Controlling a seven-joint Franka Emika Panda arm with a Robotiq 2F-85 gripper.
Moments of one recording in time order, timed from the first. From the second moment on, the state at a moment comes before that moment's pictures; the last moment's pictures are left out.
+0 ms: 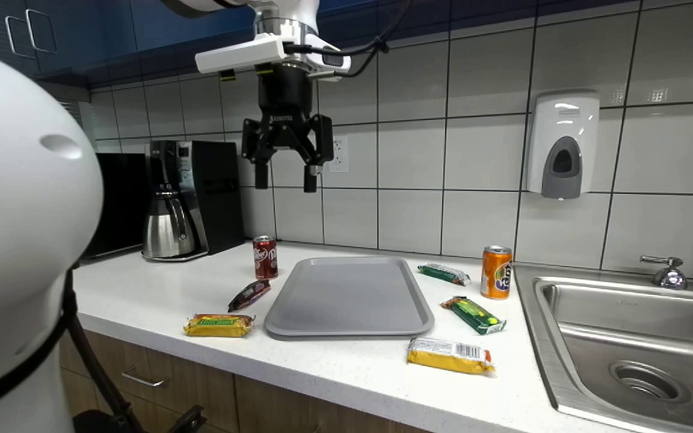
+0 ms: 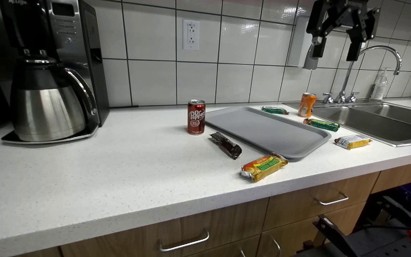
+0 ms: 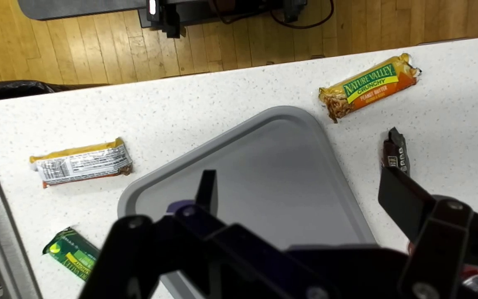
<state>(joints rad) 0.00 -0.57 -0.02 -2.55 0.01 1.91 0.03</state>
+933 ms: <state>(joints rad) 0.01 -0.55 -0.01 -2.60 0.01 1.93 0.03</state>
